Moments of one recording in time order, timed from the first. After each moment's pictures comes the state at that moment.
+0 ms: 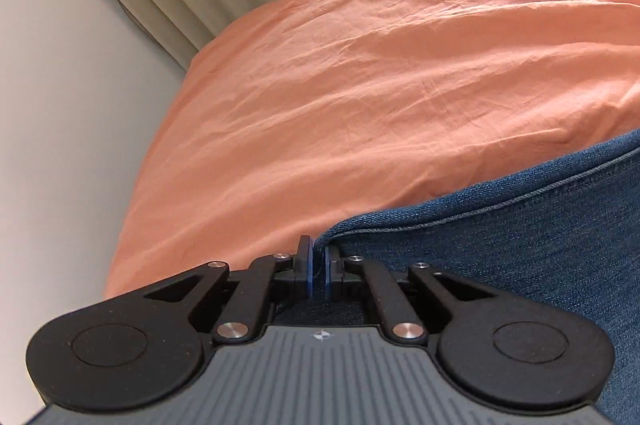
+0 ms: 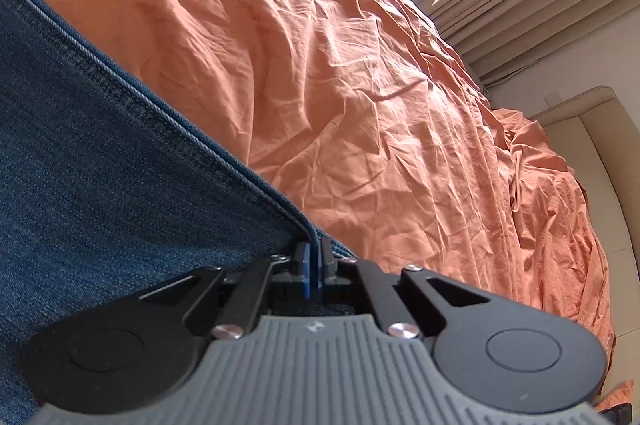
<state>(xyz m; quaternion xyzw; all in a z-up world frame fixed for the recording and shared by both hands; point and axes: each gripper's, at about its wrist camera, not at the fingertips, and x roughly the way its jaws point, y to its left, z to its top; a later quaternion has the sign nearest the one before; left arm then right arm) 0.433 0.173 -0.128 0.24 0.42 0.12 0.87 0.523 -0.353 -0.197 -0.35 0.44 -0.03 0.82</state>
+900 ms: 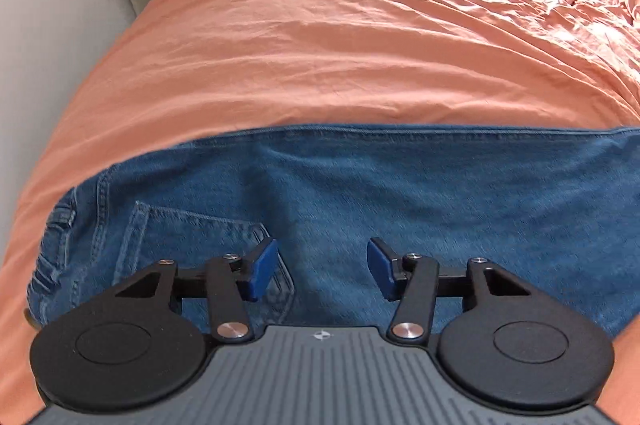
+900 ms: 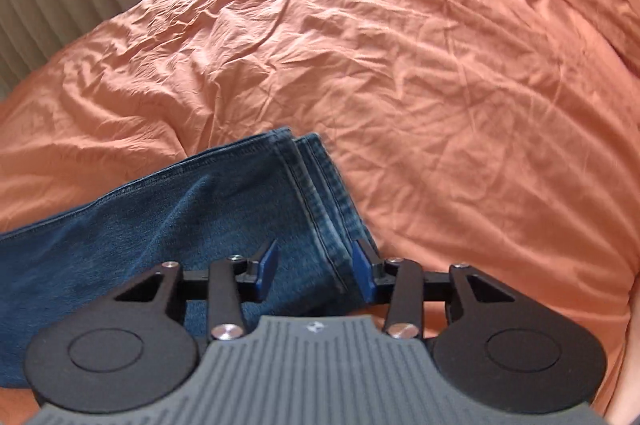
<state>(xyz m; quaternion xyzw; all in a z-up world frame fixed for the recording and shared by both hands) 0.323 0.137 -0.088 0.07 0.46 0.02 0.88 0.405 -0.539 -0.141 0.19 0.47 -0.06 0.86</state>
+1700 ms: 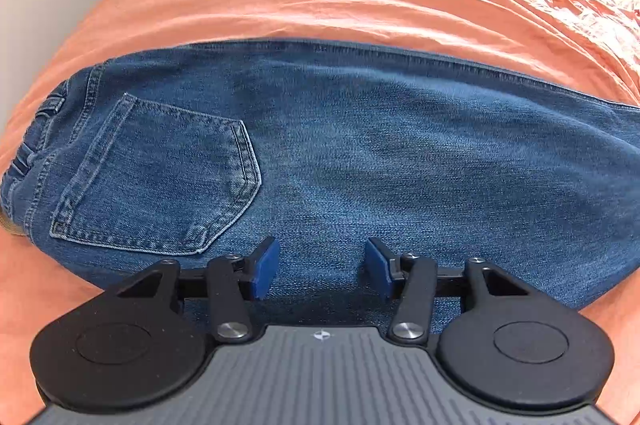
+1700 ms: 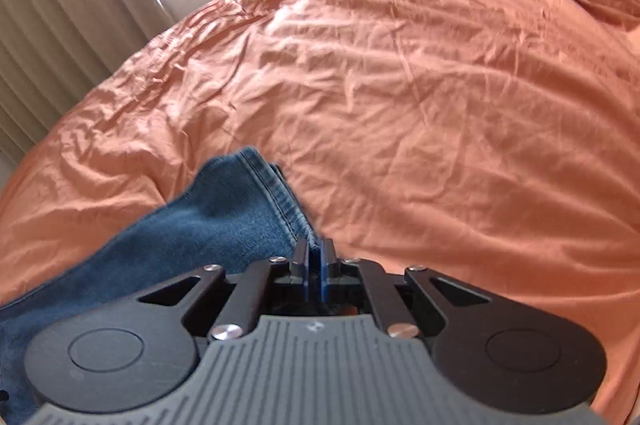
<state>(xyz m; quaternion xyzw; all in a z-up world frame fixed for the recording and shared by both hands) 0.286 0.134 -0.125 0.01 0.50 0.04 0.86 0.399 -0.570 -0.164 0.23 0.45 -0.08 0.86</state>
